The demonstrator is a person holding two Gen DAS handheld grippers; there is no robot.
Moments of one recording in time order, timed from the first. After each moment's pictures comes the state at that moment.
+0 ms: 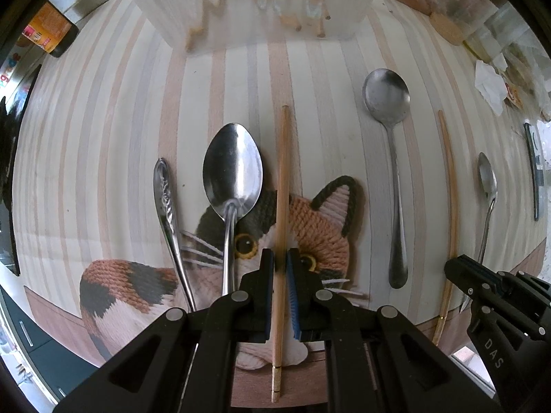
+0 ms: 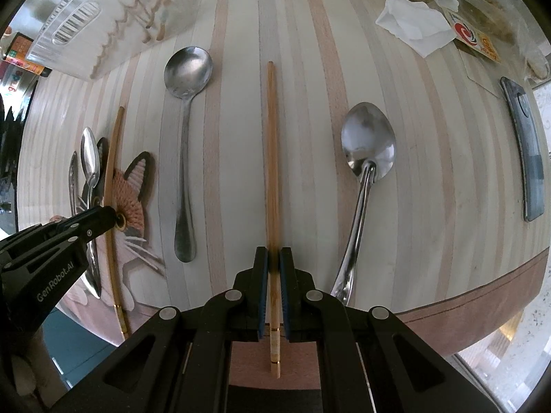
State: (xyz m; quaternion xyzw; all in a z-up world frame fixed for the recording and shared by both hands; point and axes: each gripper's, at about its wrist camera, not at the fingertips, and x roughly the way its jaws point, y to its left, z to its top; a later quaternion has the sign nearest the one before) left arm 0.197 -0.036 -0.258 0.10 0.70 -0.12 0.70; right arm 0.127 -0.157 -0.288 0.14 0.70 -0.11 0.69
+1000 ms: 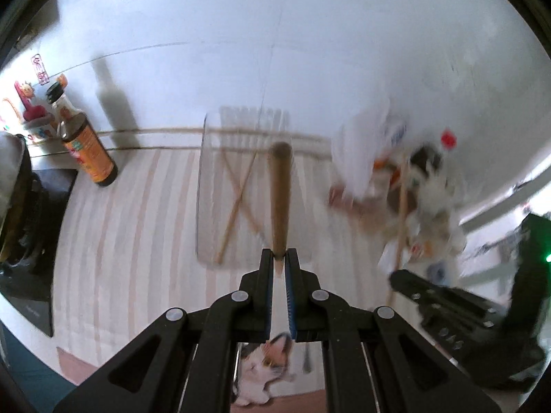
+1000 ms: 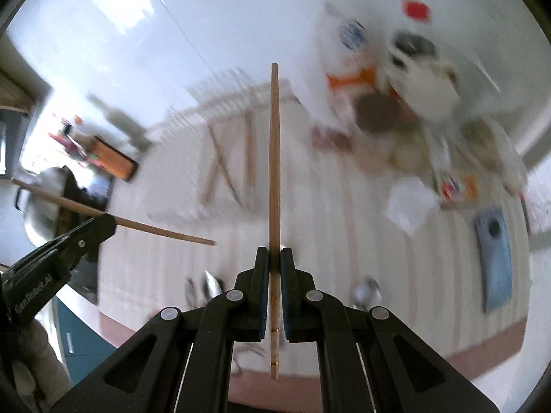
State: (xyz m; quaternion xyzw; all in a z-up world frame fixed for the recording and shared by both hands) left arm 0.288 -0.022 -0.032 -0.03 0.54 -0.17 0.82; right arm 0.216 -0.172 -0.116 0.19 0.55 -0.06 0.81
